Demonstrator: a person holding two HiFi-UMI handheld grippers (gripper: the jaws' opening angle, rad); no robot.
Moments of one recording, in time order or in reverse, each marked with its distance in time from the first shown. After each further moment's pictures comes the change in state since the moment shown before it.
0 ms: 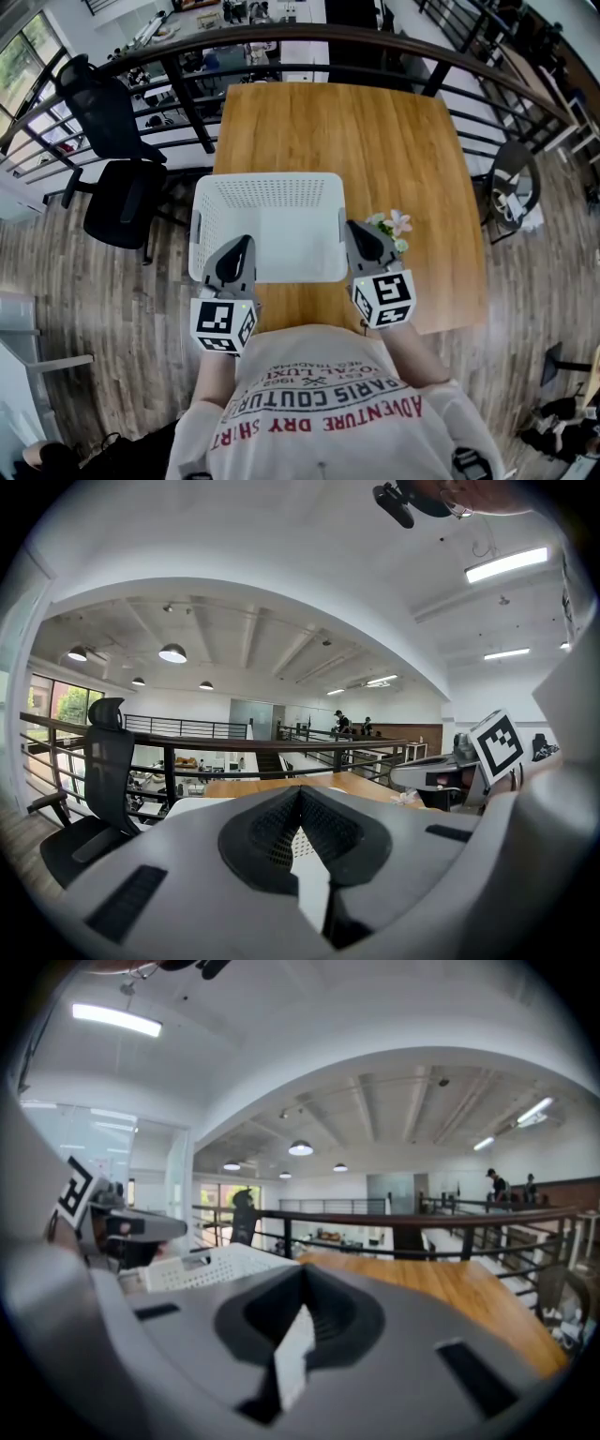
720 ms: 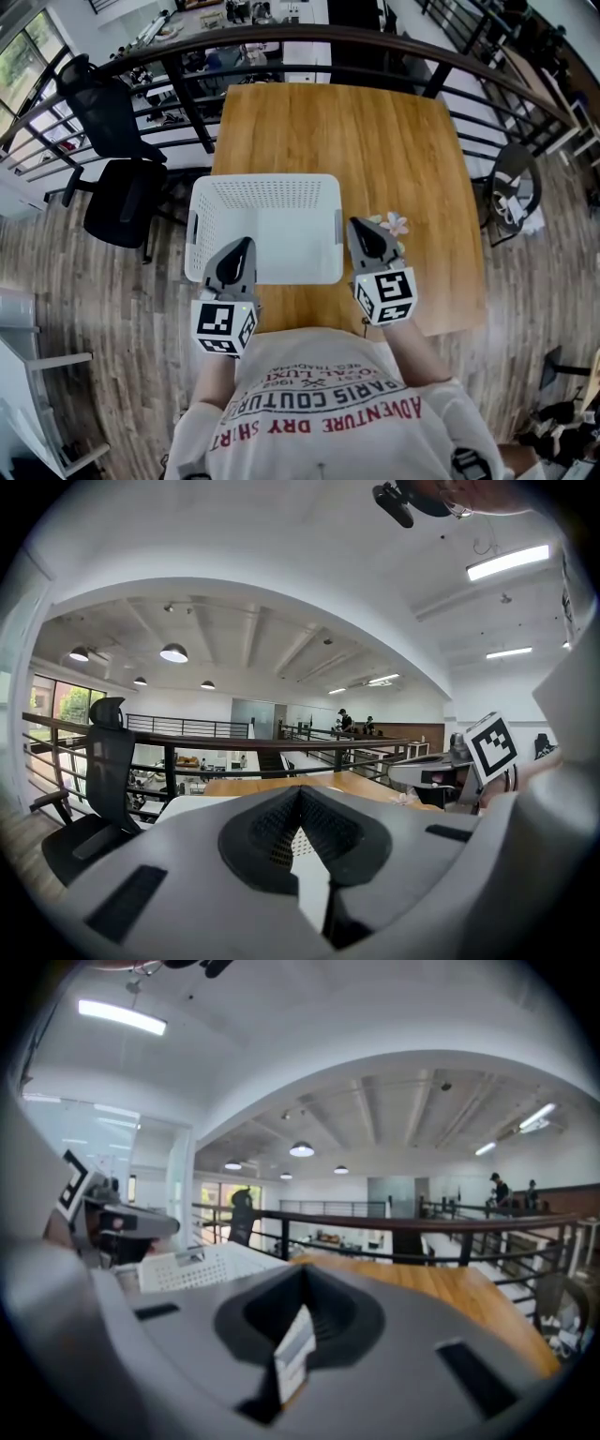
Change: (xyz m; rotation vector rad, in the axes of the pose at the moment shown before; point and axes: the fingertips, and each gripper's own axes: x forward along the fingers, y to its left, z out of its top) left arm 0.006 -0.010 -0.001 -0.002 0.008 0.013; right arm 0.003 -0.021 0.001 -0.025 -0.011 0.001
